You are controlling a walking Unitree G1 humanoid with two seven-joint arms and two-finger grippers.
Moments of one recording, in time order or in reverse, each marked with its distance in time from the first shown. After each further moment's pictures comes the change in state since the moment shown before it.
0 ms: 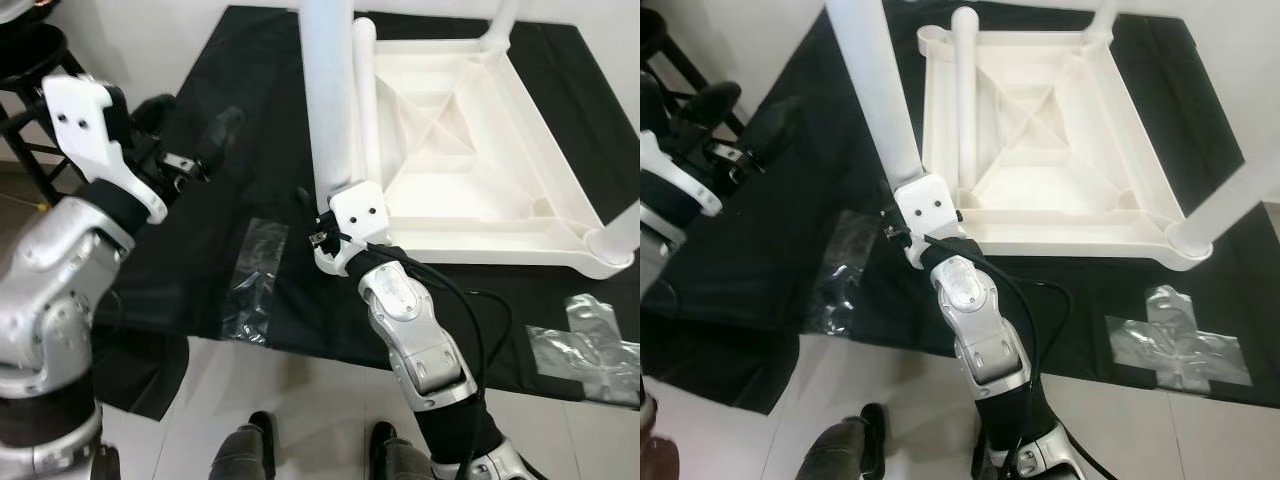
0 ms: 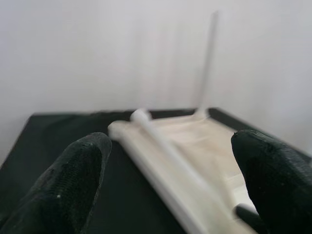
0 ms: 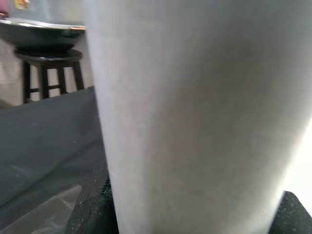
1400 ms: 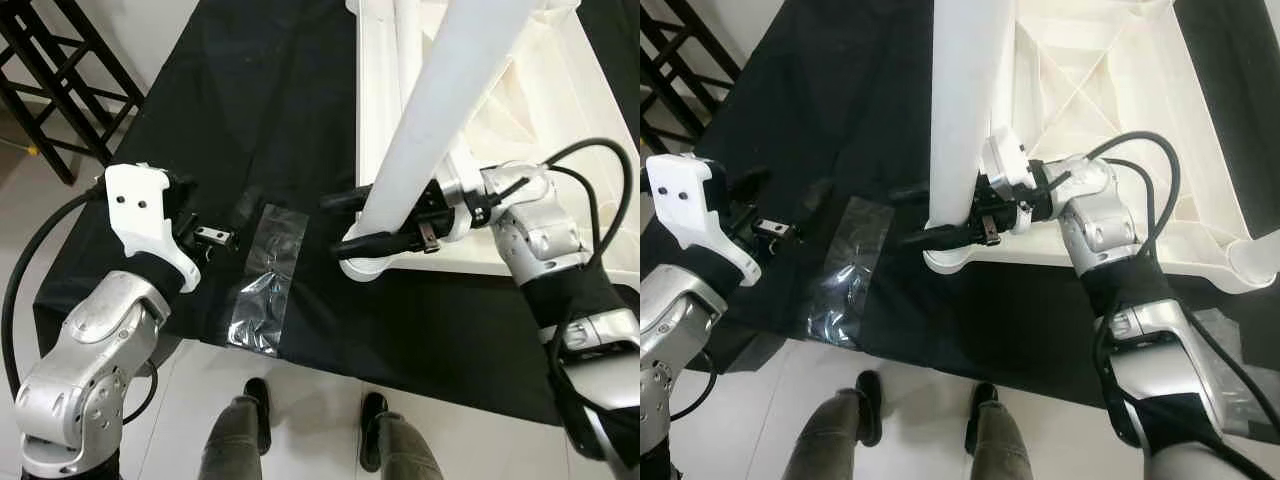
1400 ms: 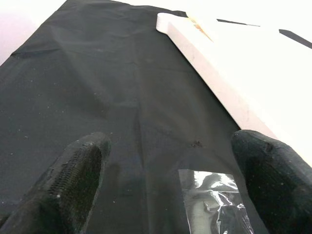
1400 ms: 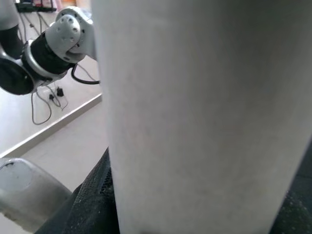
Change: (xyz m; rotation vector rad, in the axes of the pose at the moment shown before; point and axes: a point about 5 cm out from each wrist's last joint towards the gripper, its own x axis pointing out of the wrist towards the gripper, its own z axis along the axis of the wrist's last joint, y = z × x) left arm -0.045 -0.036 -0.058 0.005 0.217 0.232; right arm 0.006 -0.096 0.055 -0.098 -0.223 1.340
